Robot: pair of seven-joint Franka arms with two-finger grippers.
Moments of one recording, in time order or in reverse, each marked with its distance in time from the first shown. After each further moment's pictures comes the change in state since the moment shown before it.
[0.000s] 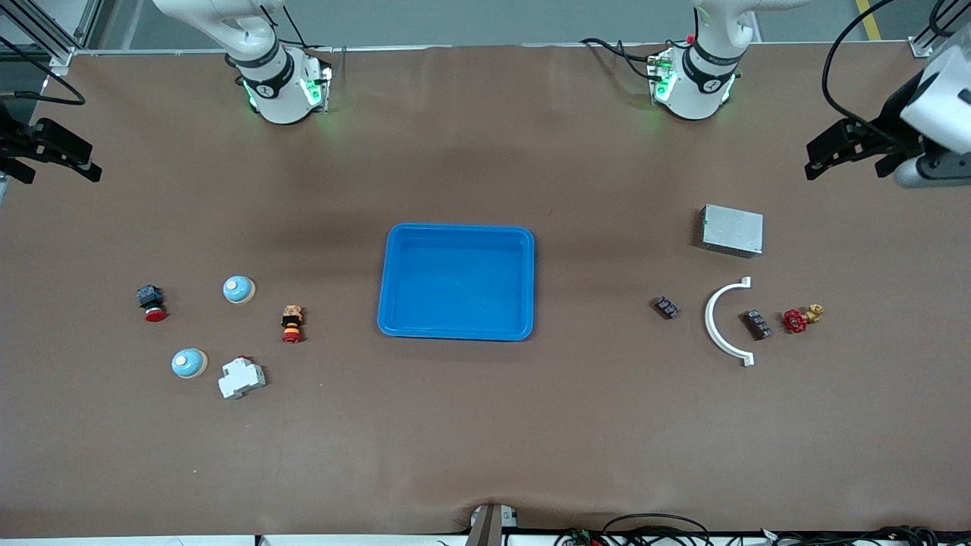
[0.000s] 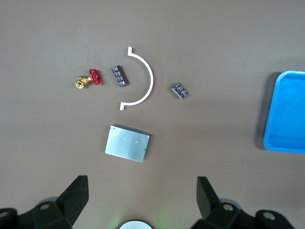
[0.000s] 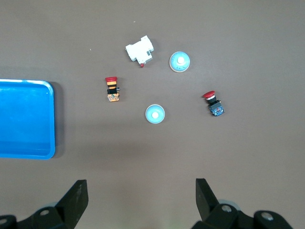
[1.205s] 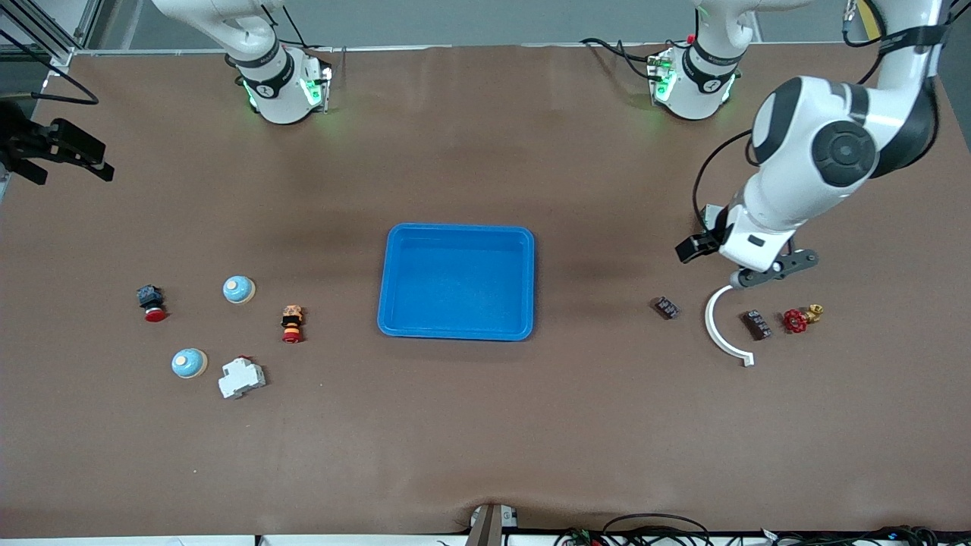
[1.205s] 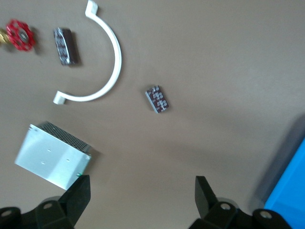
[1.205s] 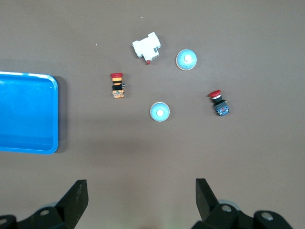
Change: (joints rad) left arm -0.011 0.095 -0.150 -0.498 0.000 0.592 -0.452; right arm 0.026 0.007 0.007 0.002 -0.001 -0.012 0.001
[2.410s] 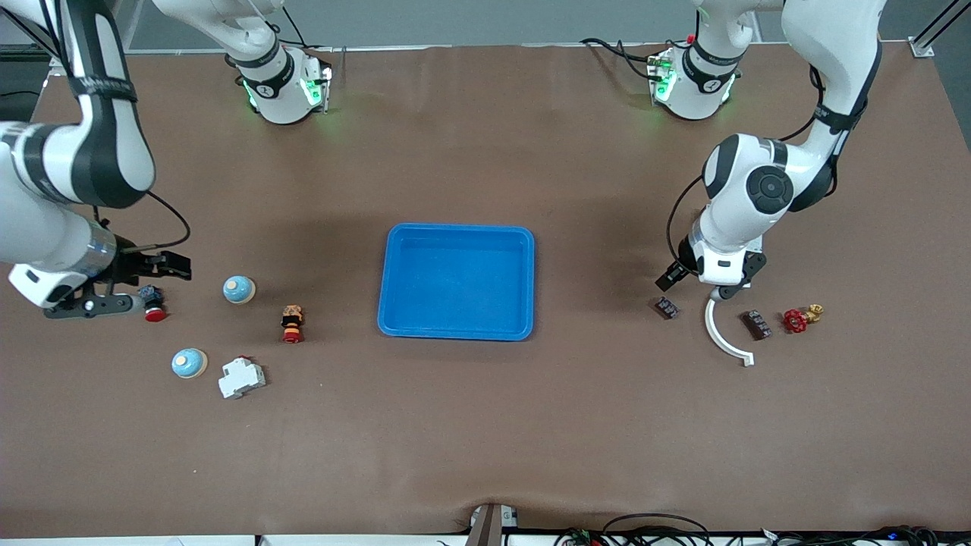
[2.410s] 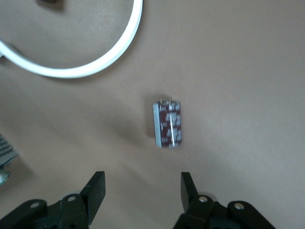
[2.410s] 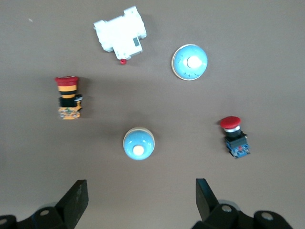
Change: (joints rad) left arm 0.023 0.196 0.007 -0.258 0.018 0.588 -0.364; right arm -0.024 0.335 -0.012 -0.245 -0.028 0.480 -0.099
